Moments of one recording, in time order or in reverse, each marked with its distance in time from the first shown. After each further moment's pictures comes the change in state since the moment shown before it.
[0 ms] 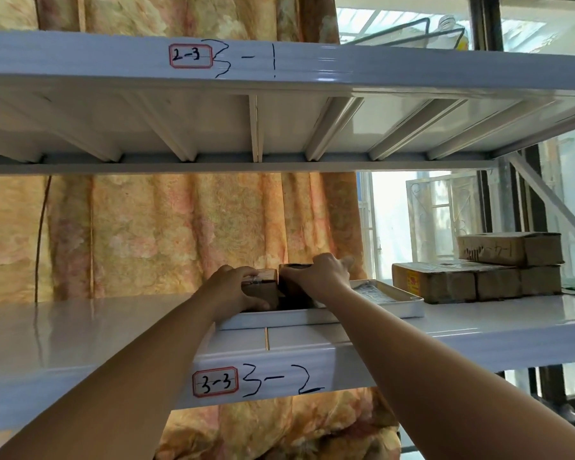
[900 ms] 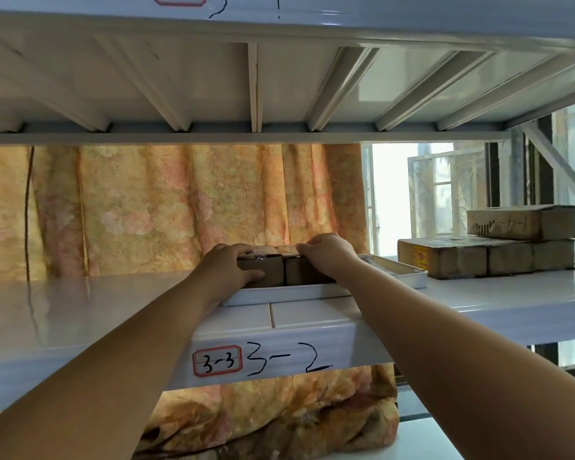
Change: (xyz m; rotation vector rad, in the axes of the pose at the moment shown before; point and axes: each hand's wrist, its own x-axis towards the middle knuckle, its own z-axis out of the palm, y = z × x) left_hand -0.005 -0.007 0.006 -0.156 0.114 0.001; right_hand 0.021 0.013 0.007 -0.012 -0.124 -0.082
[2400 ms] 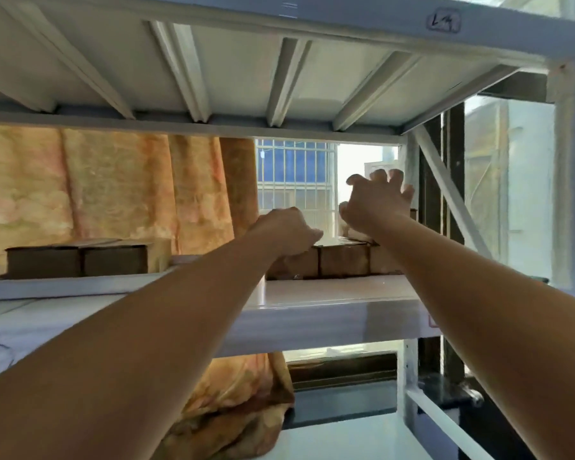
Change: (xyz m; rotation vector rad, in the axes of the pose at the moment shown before) left_hand 0.047 0.322 0.175 0.233 -0.072 0.125; right_hand 0.015 0.199 -0.259 -0.685 0.458 -0.065
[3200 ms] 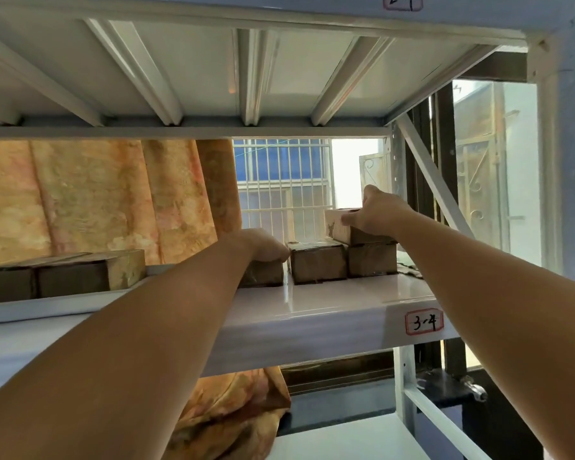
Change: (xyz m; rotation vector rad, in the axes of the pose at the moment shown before) left_hand 0.026 0.009 0.018 -0.027 -0.230 -0.307; right_hand 0.037 0.067 0.030 0.249 -0.286 0.092
